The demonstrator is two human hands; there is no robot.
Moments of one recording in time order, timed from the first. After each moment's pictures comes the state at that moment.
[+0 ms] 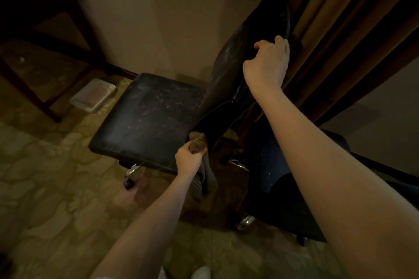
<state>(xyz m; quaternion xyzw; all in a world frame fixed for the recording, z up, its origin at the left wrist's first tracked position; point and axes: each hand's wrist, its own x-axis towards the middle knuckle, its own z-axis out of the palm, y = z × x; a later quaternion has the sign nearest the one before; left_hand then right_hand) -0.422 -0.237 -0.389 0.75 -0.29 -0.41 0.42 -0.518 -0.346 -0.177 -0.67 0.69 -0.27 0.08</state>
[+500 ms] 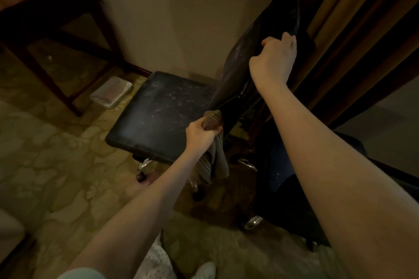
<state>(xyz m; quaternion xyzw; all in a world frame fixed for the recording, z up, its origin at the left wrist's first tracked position) -0.422 -0.254 -0.325 0.71 -0.34 -0.41 0.45 -0.519 -0.348 -0.175 -0.68 0.68 -0.27 0.07</state>
